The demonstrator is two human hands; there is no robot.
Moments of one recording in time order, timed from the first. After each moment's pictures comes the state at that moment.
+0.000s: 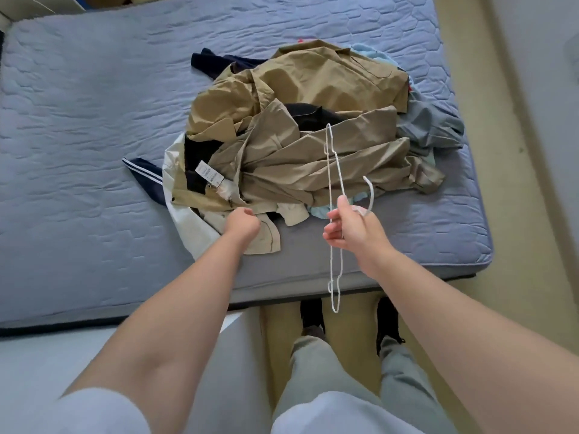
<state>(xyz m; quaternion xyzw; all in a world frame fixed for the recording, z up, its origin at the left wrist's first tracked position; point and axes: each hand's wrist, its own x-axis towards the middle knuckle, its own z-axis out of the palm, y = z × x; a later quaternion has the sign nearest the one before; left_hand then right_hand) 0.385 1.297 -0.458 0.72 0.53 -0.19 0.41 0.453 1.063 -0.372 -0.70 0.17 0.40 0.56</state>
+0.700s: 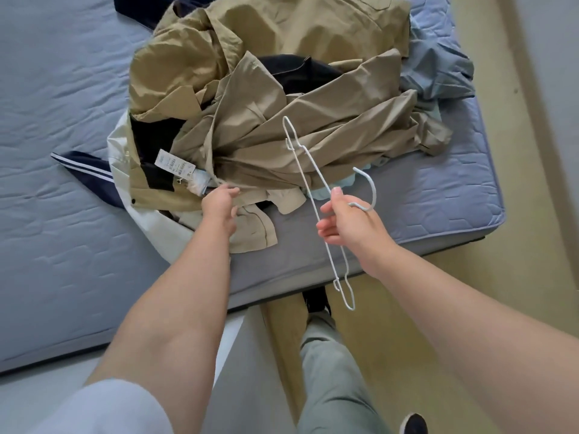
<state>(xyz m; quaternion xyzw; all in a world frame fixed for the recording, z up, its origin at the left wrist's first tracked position) 0.439 1.368 -0.579 0.45 0.63 -0.06 0.63 0.465 1.126 -0.446 -0.74 0.23 0.40 0.49</state>
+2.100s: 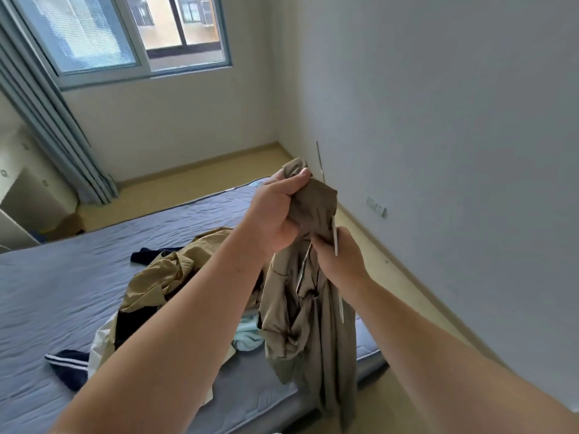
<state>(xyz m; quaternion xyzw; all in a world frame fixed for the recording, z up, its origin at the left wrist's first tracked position) 0.438 0.972 -0.028 0.46 0.01 -0.06 0.89 0.432 0.855 -0.124 -0.84 0.03 0.00 0.55</state>
